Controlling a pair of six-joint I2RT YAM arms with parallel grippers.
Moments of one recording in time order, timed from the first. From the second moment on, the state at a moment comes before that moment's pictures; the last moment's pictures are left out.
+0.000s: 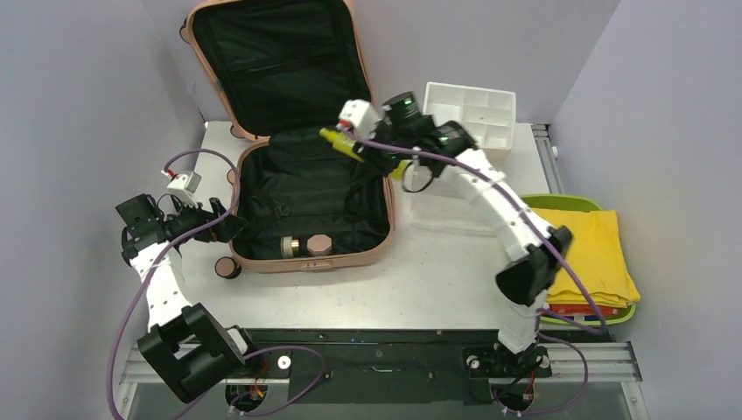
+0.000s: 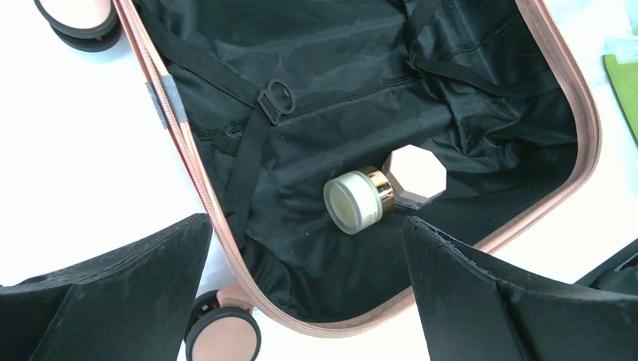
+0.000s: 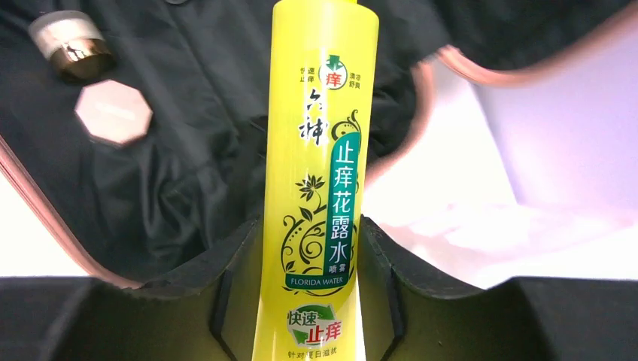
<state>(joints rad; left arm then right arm) 0.61 1.18 0.89 -0.56 0.98 0.33 0.72 1.93 2.11 -0.92 -0.14 -0.50</state>
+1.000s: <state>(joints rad) 0.61 1.08 0.87 -0.66 1.06 0.41 0.22 1.47 1.31 -0.81 -0.20 -0.97</state>
